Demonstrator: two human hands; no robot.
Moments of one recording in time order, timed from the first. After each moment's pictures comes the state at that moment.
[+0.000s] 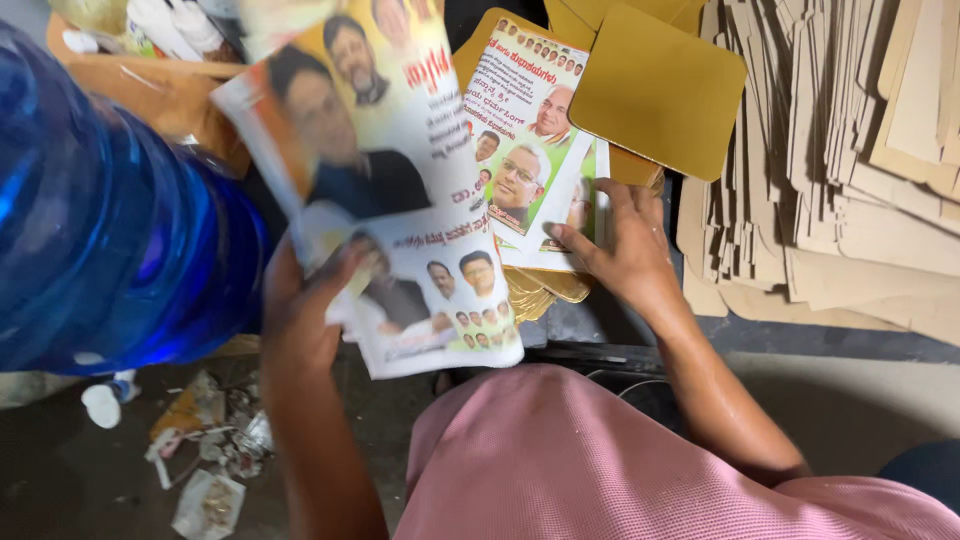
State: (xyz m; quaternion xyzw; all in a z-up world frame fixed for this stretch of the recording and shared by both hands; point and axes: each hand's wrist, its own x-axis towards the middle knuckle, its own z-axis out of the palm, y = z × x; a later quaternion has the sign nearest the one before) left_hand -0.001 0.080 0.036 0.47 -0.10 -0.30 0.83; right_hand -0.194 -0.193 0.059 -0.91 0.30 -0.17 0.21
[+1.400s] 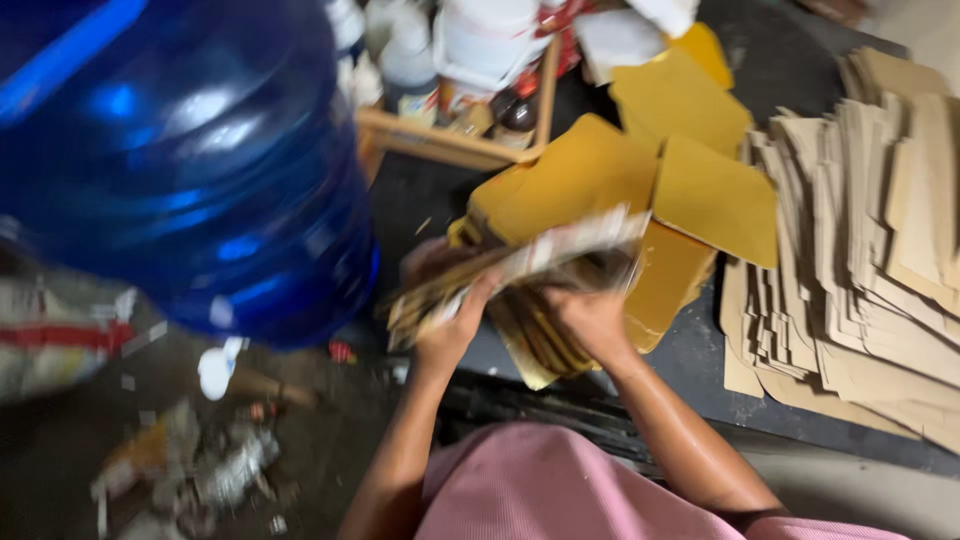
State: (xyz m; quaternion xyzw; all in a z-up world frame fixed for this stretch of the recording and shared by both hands) left_hand -0.009 0.080 0.001 0.59 -0.35 0.18 0.70; right_hand -0.107 -0.084 0.029 -0.77 0.09 -0.32 0.54
